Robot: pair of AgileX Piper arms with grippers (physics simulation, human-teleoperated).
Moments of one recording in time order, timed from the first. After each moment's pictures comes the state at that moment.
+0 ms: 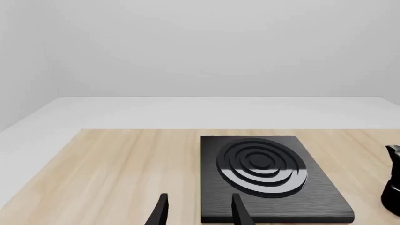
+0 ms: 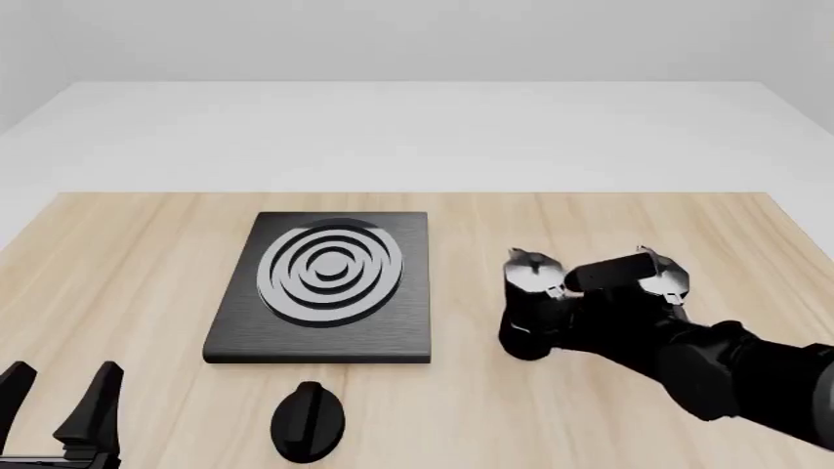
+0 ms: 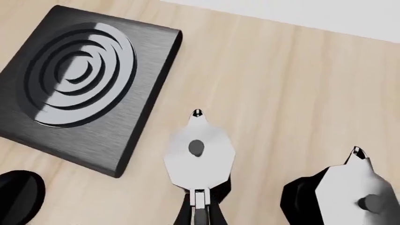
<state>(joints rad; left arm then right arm) 0.00 0.00 0.00 0.00 0.00 0.37 1.36 -0.55 -0.08 0.08</state>
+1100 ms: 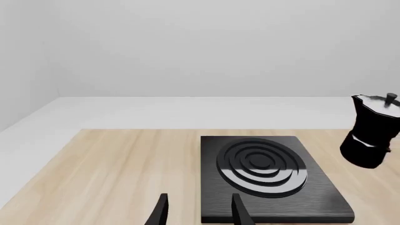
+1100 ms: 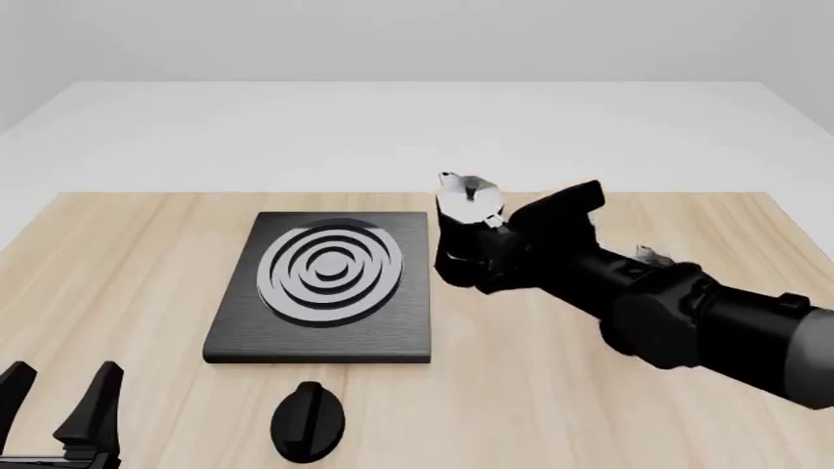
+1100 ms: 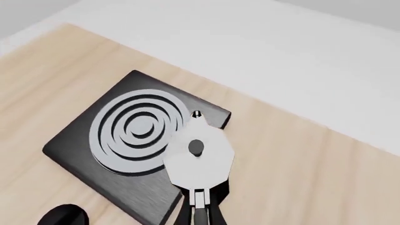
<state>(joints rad) 0.00 0.00 0.00 0.00 0.00 0.53 1.40 -0.79 -0.13 -0.01</state>
